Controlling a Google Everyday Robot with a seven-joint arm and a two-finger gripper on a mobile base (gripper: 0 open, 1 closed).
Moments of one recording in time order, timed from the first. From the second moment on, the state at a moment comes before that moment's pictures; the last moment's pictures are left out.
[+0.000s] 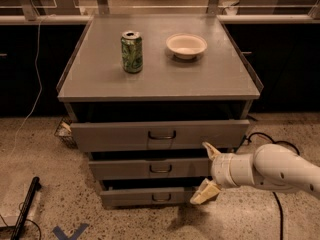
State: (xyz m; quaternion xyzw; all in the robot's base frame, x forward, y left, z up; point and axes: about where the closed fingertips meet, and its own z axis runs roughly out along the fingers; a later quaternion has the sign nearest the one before) arm 0.490 -0.130 0.593 -0.58 0.72 0.12 0.37
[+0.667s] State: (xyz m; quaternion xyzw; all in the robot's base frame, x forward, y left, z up) arm 0.501 -0.170 0.562 -0.55 0.76 0.12 0.33
